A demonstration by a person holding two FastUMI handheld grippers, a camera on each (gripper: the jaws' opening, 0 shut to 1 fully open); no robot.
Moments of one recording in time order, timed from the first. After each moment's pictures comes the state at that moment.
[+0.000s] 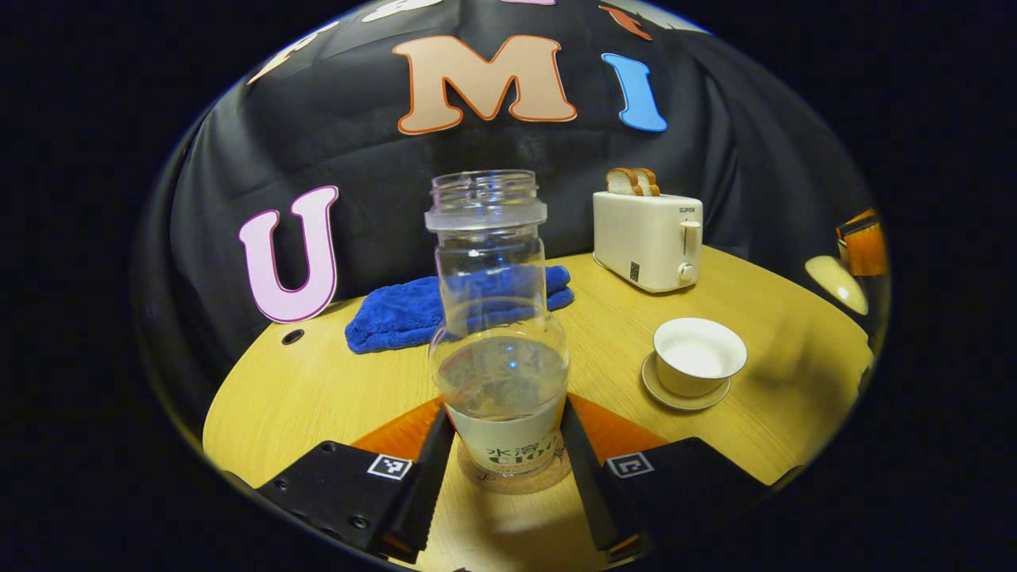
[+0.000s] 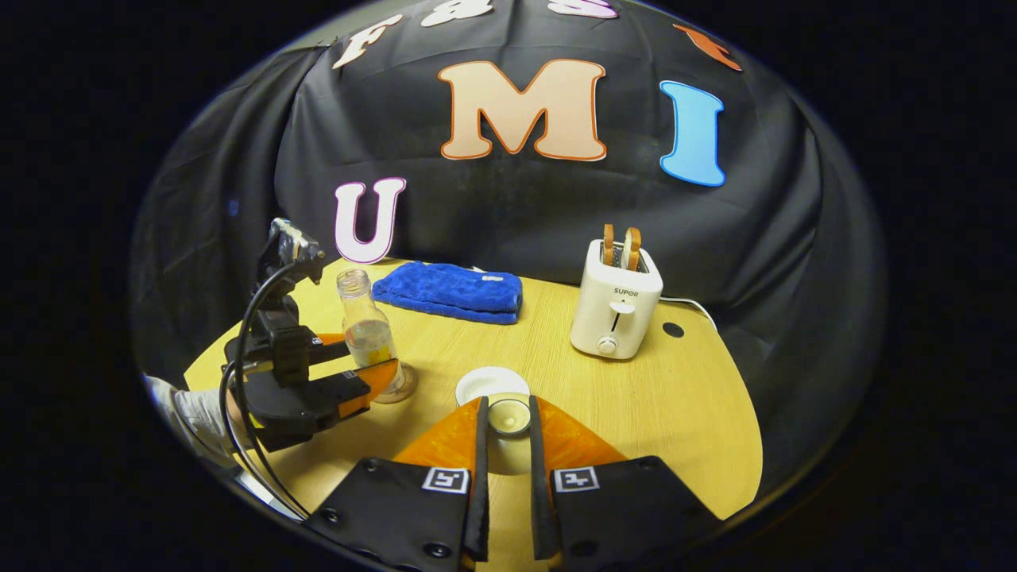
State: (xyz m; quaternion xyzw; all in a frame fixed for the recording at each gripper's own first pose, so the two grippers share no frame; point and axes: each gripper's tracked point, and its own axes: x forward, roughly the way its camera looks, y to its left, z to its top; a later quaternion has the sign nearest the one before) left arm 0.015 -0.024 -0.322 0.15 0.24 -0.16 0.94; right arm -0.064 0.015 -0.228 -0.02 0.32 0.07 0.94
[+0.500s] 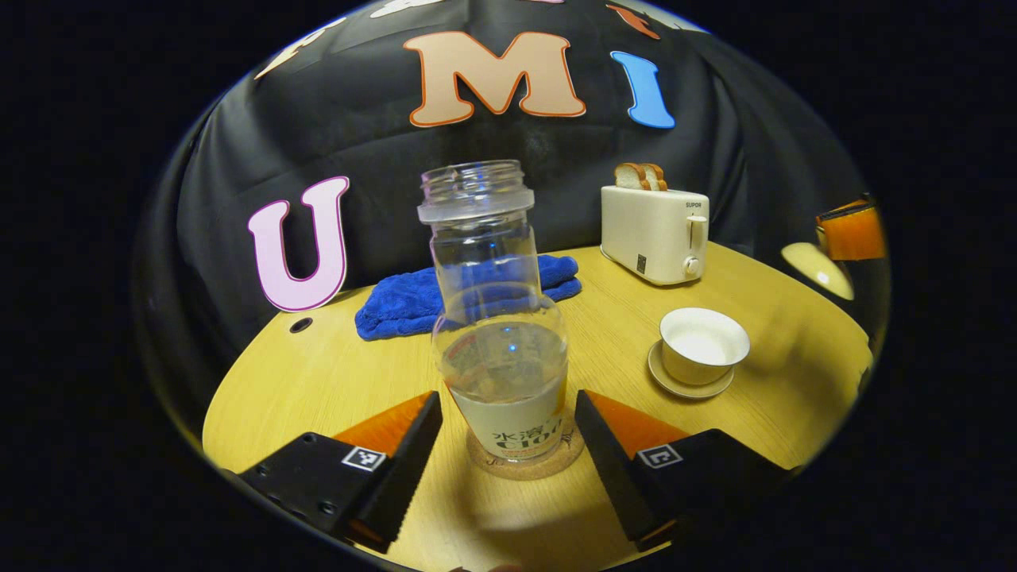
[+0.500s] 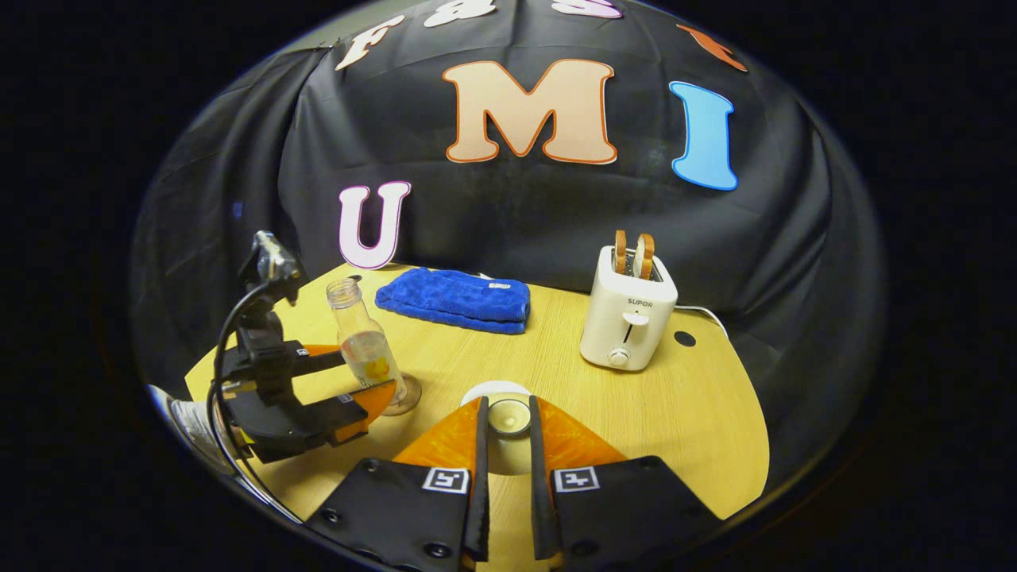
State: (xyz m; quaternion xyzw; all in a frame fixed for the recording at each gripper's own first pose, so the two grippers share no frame) left arm 0.001 -0.009 -0.319 0.15 0.25 -0.15 0.95; right arm -0.037 0.026 -0.232 -0.02 0.31 0.09 0.95
